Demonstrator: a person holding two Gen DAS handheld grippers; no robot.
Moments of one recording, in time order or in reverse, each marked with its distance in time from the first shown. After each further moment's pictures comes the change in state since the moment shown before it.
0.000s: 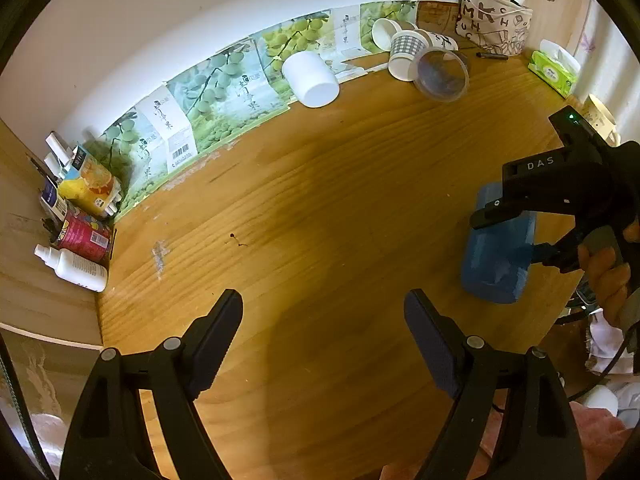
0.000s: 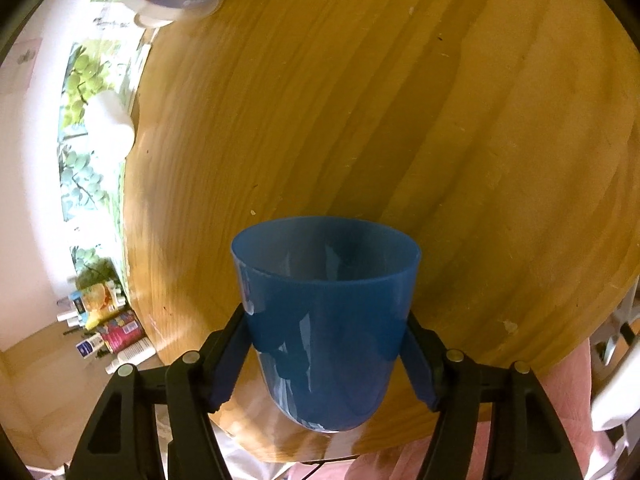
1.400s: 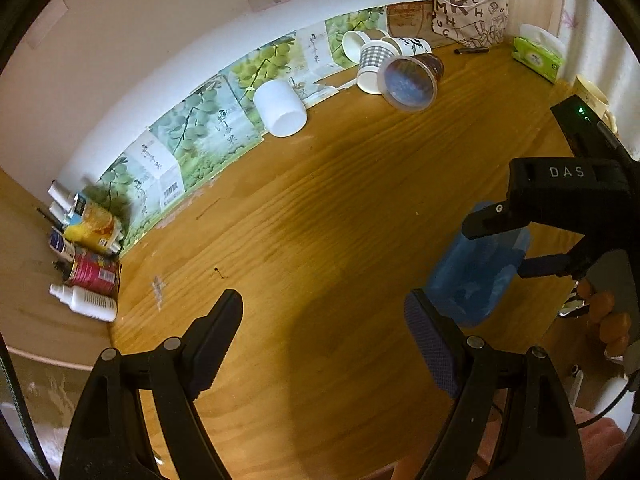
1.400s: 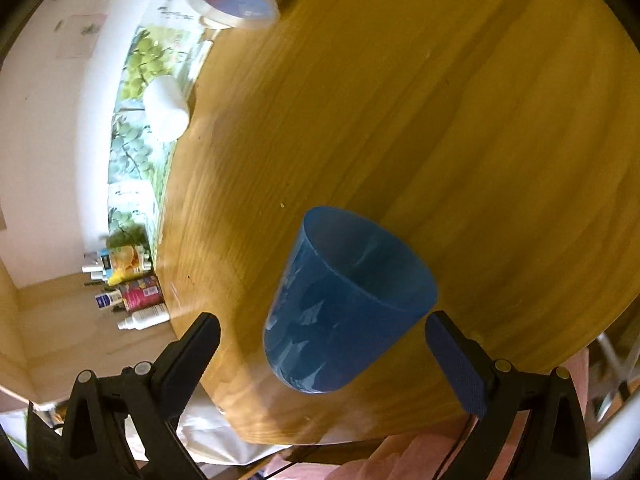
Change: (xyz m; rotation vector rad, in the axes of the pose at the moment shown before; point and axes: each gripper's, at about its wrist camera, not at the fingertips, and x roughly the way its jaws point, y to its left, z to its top) left arm -0.009 -0.047 0.019 0.098 -0.037 0.061; right arm -0.038 -0.017 0.000 -0.159 -0.009 0.113
